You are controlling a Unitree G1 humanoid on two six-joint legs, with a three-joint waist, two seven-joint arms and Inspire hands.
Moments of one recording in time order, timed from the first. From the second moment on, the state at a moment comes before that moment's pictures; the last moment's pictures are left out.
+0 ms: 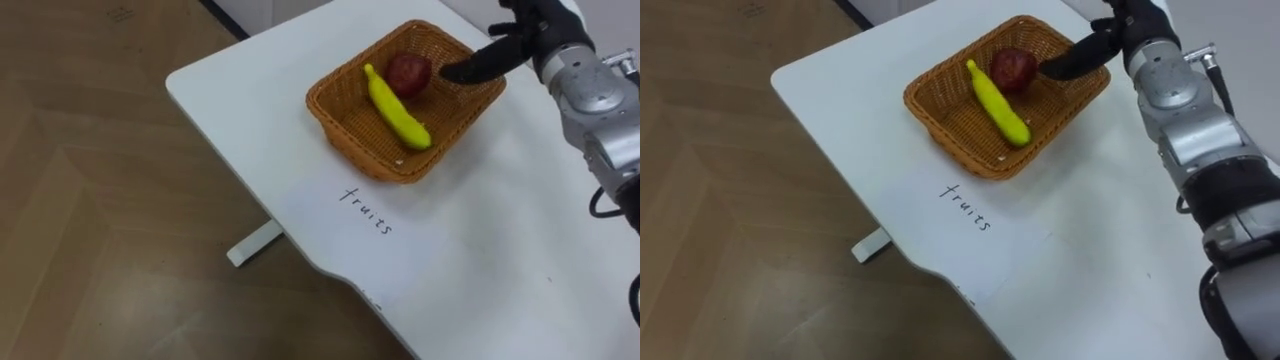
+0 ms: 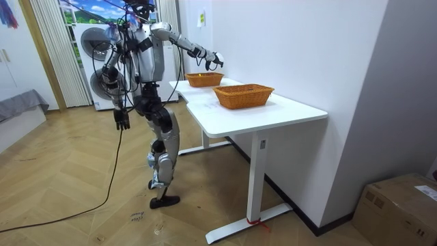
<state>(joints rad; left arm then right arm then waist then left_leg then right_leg) 0.34 0.42 0.02 0.76 0.32 0.09 0.00 -0.84 -0.66 0.46 0.73 0.33 0.04 -0.10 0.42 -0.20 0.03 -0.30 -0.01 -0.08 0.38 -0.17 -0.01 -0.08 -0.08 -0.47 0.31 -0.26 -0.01</state>
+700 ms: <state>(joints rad) 0.35 0.42 0.03 0.76 0.32 0.10 0.00 -0.84 -0.69 0.46 0.57 0.28 0.04 -0.10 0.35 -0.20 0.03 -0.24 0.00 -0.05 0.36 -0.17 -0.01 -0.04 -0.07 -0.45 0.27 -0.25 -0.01</state>
